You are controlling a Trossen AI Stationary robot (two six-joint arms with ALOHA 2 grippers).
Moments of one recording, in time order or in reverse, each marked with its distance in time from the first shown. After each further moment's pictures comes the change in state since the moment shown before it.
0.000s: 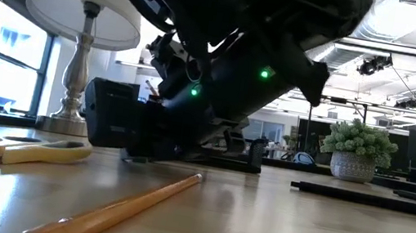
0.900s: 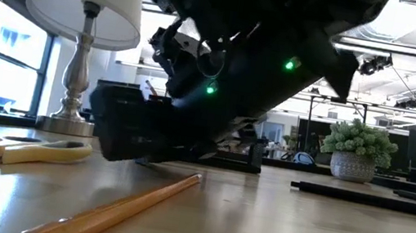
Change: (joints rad) left arm 0.000 0.034 0.000 0.061 -0.062 -0.009; right arm 0.027 -0.027 -0.007 -0.040 0.046 -0.089
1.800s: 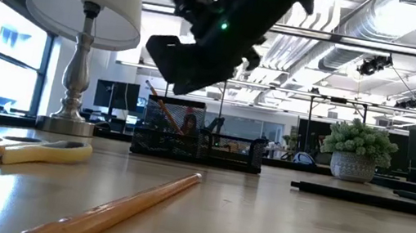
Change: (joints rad) left arm 0.000 -0.112 0.000 -0.120 -0.029 0.018; right arm -0.171 -0.243 0.002 -0.222 0.002 -0.318
